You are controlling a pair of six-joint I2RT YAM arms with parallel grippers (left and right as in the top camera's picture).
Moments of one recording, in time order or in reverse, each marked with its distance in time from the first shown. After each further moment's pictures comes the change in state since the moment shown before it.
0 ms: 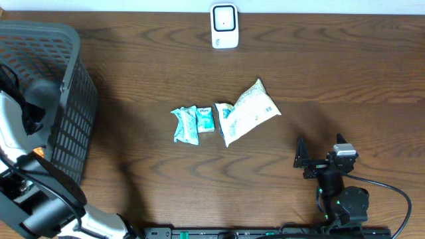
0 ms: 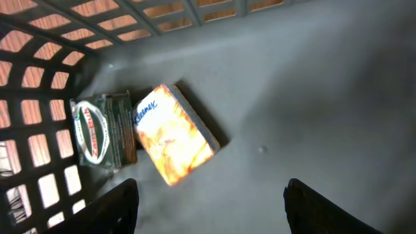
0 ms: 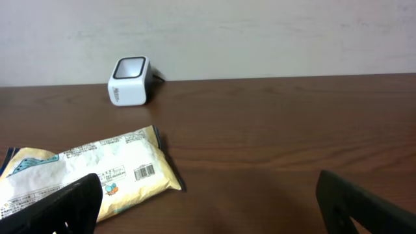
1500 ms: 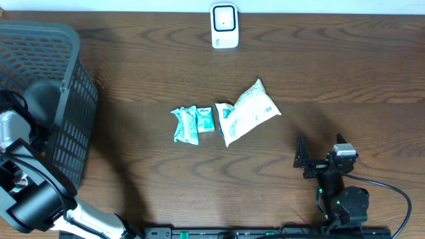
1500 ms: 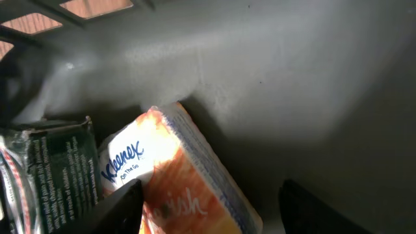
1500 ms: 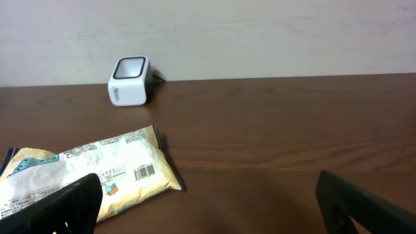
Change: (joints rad) left arm 0.077 0.081 -0.258 0.326 -0.019 0.064; right arm 0.000 0.000 0.000 0.000 0.000 0.000
